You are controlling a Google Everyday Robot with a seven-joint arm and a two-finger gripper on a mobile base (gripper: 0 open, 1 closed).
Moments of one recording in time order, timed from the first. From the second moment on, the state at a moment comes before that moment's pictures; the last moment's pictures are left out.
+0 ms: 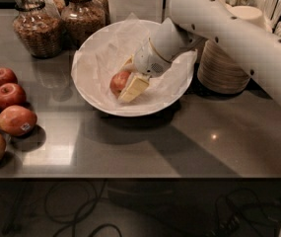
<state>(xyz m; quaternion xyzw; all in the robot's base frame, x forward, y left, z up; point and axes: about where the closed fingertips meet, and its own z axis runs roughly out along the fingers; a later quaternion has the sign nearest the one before) 0.602 0.030 0.848 -0.71 0.61 0.20 0.28</state>
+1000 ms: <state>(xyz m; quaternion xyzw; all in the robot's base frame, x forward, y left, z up) 0.601 0.030 0.848 -0.71 0.61 0.20 0.28</state>
